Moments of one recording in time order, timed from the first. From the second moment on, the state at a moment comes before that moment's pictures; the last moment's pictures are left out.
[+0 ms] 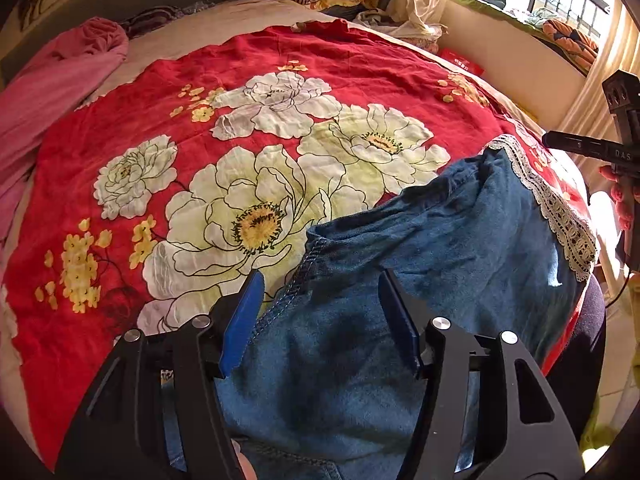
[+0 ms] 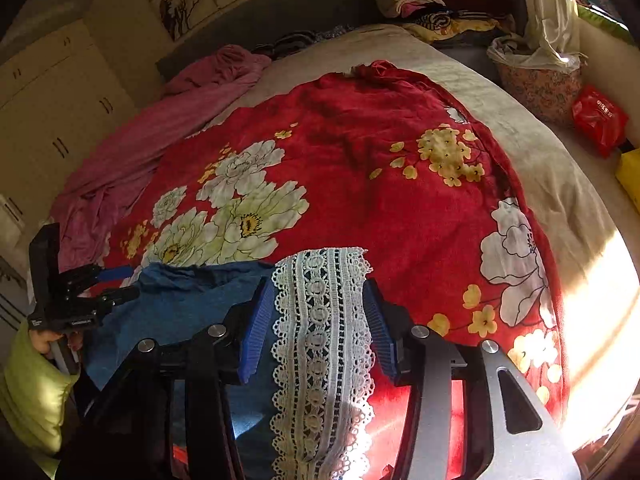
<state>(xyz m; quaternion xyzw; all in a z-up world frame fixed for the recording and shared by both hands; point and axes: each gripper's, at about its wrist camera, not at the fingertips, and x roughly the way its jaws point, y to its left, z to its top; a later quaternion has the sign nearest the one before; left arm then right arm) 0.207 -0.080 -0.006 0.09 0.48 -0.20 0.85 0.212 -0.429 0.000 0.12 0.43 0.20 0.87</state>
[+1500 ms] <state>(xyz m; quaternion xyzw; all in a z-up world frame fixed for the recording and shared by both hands) 0.100 0.015 0.019 -0.07 0.41 -0.08 0.91 0.102 -0.455 -0.015 0.19 0.41 0.17 0.88</state>
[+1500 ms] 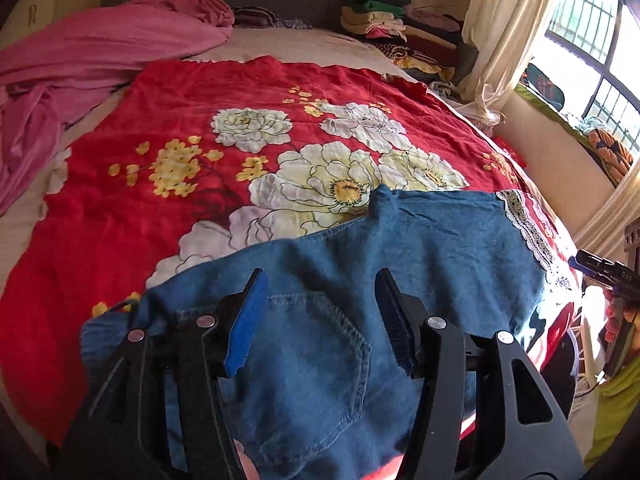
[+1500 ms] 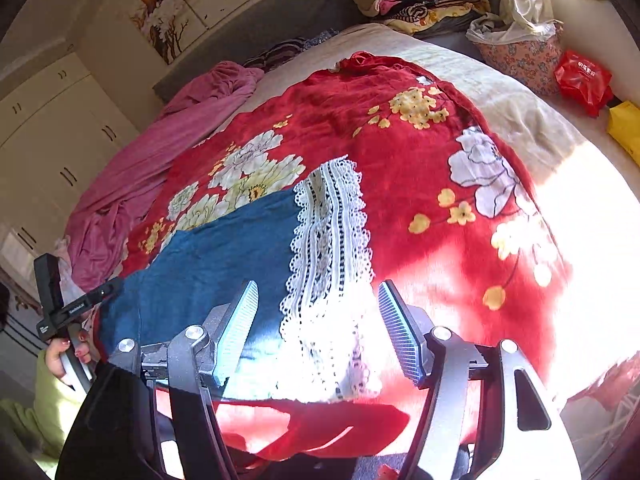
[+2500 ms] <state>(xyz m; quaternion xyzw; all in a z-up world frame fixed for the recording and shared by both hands) 0.056 0.112 -0.034 -0.13 0.44 0.05 0.89 0.094 -0.437 -0.059 0.14 0.43 0.13 0.88</state>
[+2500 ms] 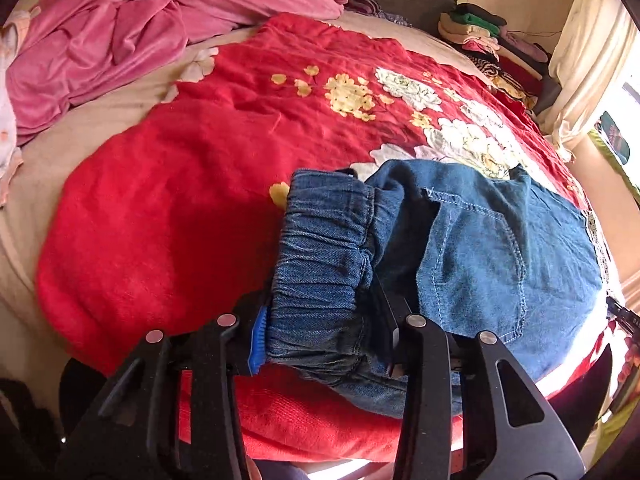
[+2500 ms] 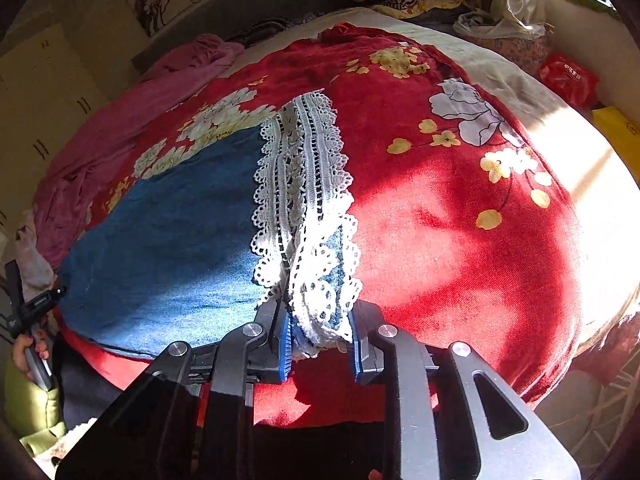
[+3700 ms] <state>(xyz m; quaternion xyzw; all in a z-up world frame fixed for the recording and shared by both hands) 0.089 -0.057 -0.026 0.03 0.45 -0.10 0.89 0.076 -0.347 -0.031 0.02 0.43 0.14 0.89</state>
